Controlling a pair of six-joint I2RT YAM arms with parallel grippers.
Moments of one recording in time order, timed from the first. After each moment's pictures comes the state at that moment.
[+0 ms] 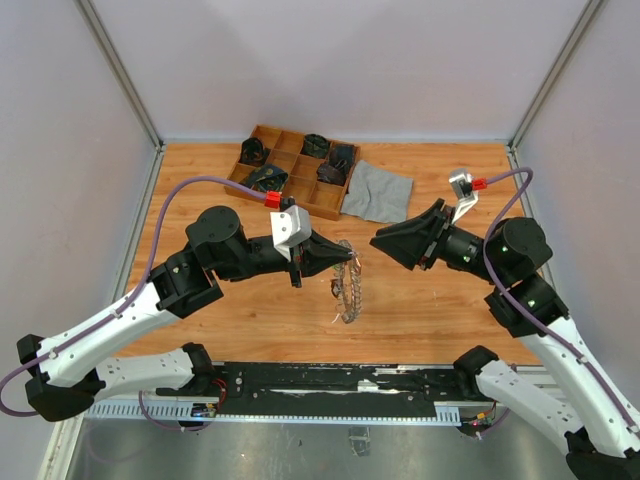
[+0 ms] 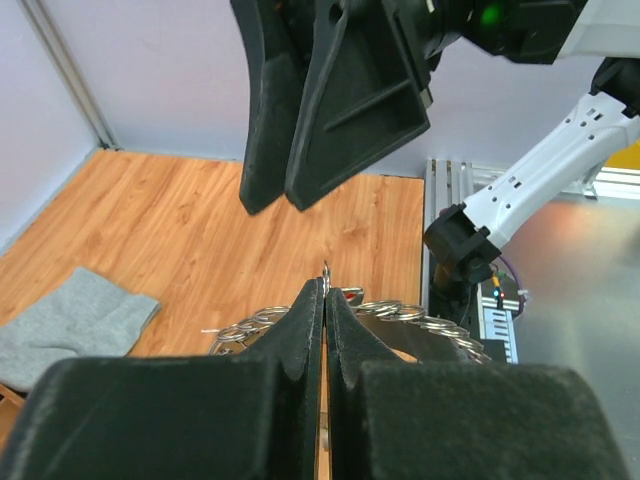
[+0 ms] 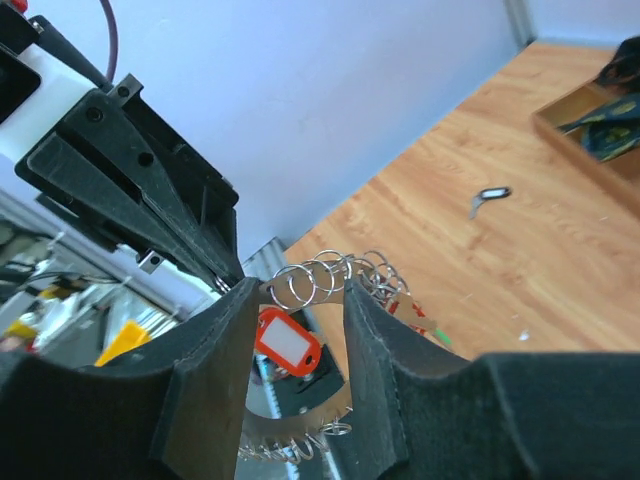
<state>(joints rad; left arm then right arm) -1.00 0.97 1.13 -0.13 0.38 0.04 0.58 0.72 0.97 -0.14 -0.52 0.60</state>
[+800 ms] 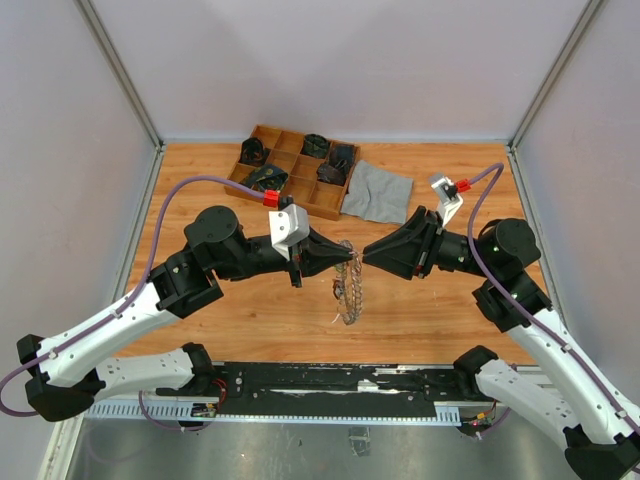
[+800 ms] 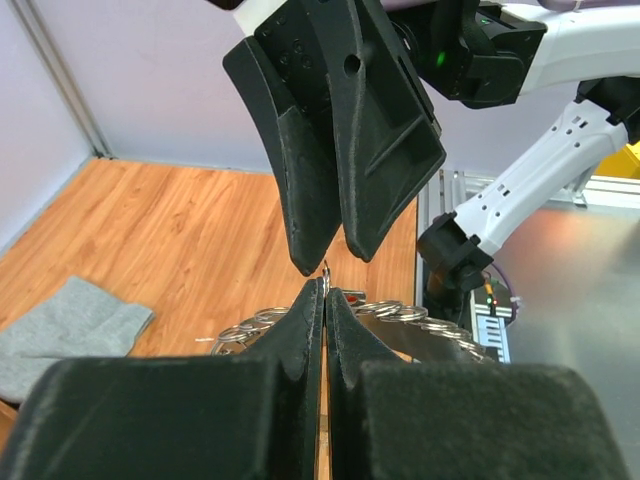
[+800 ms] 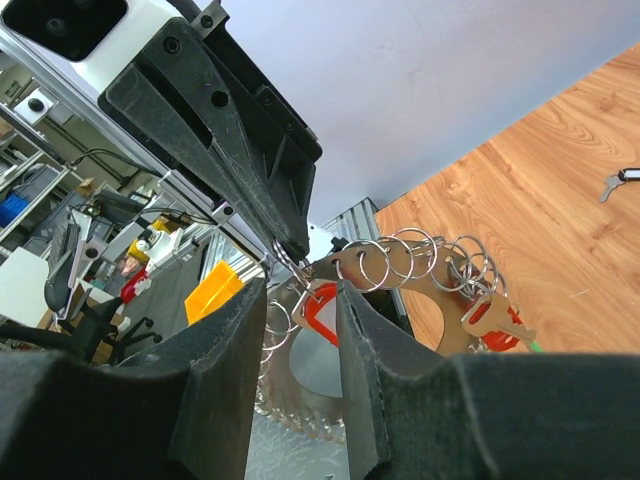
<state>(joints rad) -1.00 0.97 1.13 -0.11 0.39 0.02 0.55 0.75 0.86 0.12 -0.80 0.80</state>
